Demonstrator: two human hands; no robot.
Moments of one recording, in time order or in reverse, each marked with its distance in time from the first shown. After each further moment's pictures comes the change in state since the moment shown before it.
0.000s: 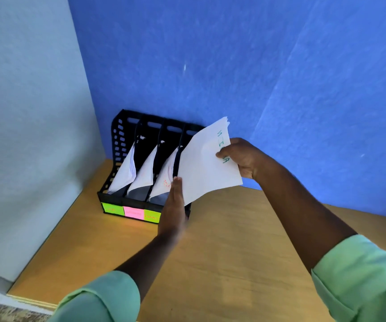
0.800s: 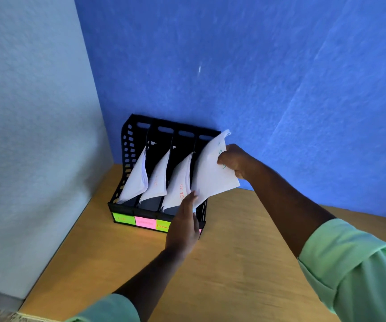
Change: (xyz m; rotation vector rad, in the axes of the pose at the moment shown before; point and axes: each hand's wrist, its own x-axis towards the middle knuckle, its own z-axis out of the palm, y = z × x) left_hand 0.009 -0.020 -0.016 -0.059 -0.019 0.096; right_hand 0.094 0.010 0.044 -0.259 0.113 0.087
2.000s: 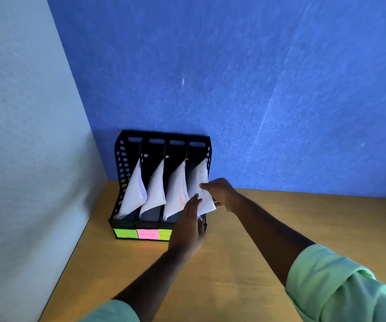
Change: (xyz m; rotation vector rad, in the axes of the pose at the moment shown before) left_hand 0.008 0.011 -0.021 0.031 -0.153 0.097; right_hand -0.006 0.077 0.057 0.064 0.135 0.078
